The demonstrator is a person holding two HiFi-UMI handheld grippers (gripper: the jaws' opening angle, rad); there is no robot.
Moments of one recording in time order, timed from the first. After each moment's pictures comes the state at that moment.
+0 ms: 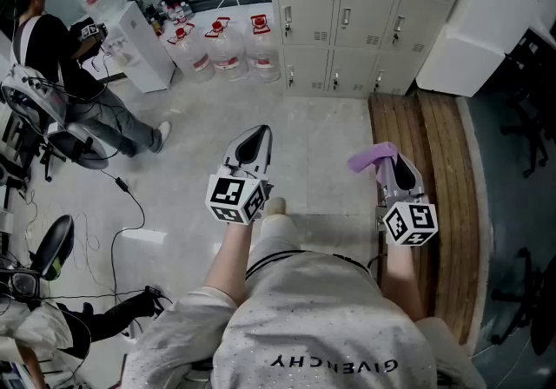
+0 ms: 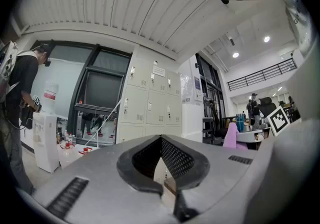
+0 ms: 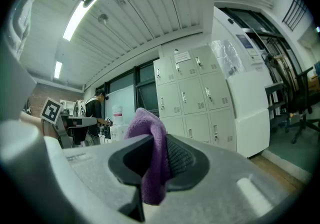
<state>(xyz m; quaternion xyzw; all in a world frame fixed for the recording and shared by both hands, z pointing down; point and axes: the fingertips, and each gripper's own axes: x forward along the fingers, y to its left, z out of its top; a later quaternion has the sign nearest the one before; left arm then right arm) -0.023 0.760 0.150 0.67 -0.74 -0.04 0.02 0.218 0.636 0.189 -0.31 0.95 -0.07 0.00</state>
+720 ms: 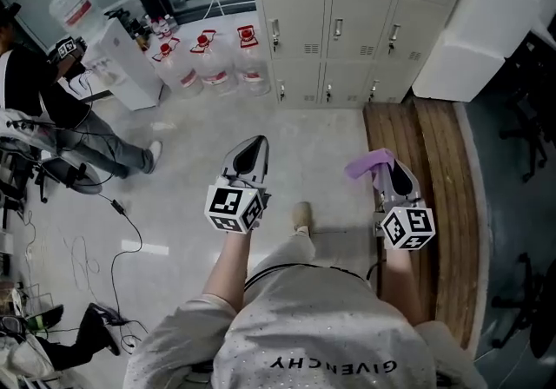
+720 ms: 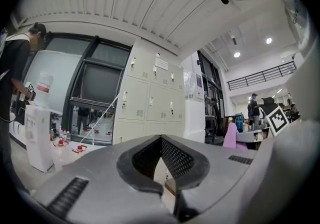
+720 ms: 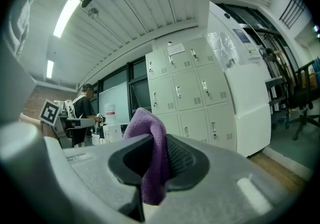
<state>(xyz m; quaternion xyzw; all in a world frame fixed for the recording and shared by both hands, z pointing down) -0.075 0.665 0.172 0.68 -0.74 -0.04 0.04 0.172 0.543 0.209 -0.32 0.94 -0.09 -0.01</state>
